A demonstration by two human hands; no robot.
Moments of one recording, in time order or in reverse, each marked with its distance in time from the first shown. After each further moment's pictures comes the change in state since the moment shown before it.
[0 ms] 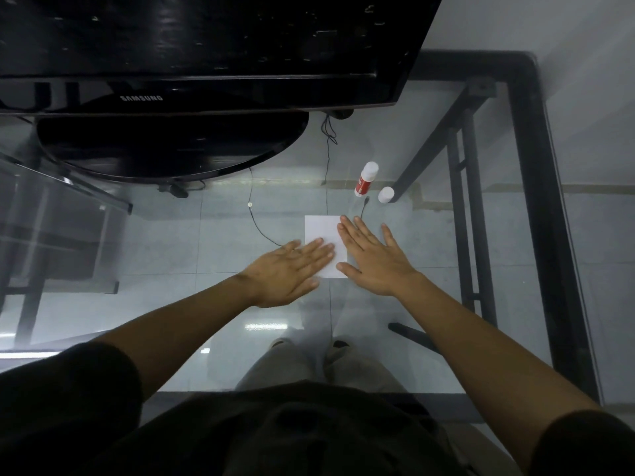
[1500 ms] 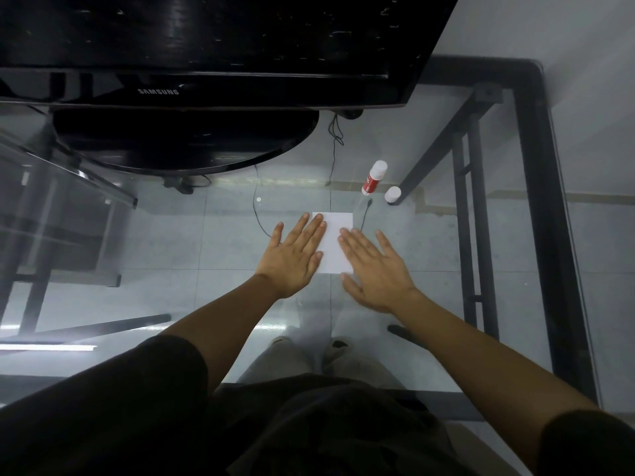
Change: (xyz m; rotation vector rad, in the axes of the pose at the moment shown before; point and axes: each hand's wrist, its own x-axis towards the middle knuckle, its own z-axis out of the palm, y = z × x) left_hand 0.010 0.011 0.014 0.013 0.152 -0.389; right_hand -0.022 -0.023 0.007 -0.246 0.114 -0.048
